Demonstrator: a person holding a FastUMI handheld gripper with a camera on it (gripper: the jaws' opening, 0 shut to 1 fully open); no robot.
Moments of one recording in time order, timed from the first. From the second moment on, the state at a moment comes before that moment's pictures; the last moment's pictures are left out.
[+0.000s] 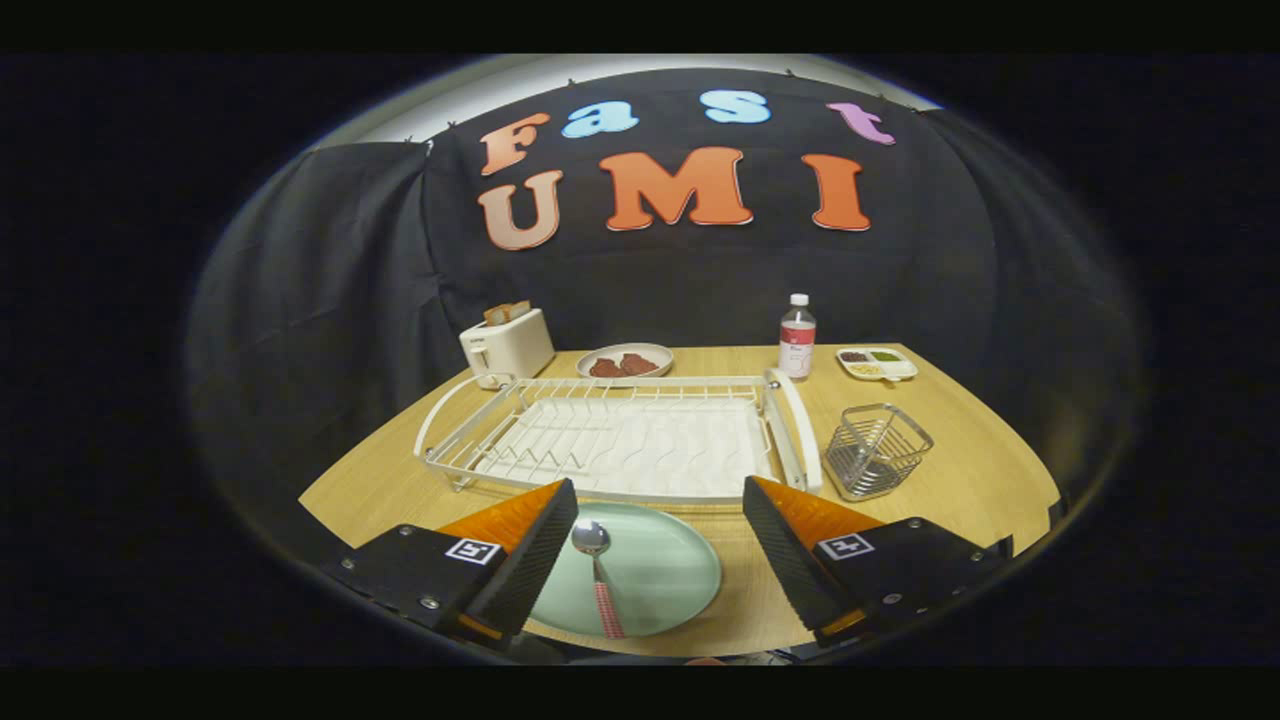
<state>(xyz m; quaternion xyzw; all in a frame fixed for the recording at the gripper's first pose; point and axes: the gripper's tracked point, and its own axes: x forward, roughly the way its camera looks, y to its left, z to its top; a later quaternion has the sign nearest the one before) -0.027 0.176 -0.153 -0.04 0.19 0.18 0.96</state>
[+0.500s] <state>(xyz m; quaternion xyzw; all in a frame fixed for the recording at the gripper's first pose) 0.007 0.092 -0.030 -0.04 0.08 0.09 0.99</state>
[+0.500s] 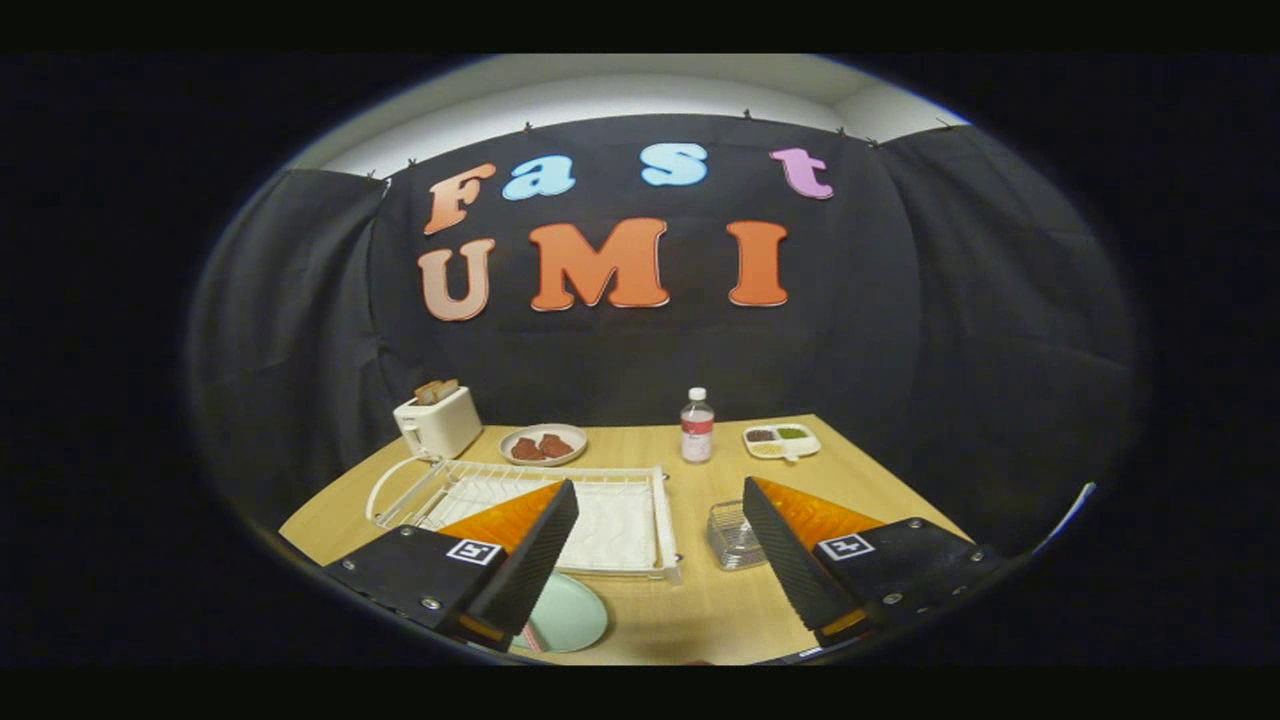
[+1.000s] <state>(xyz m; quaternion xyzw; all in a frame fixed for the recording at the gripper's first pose) 0.005 0.048 0.011 -0.02 0.04 0.04 1.00</state>
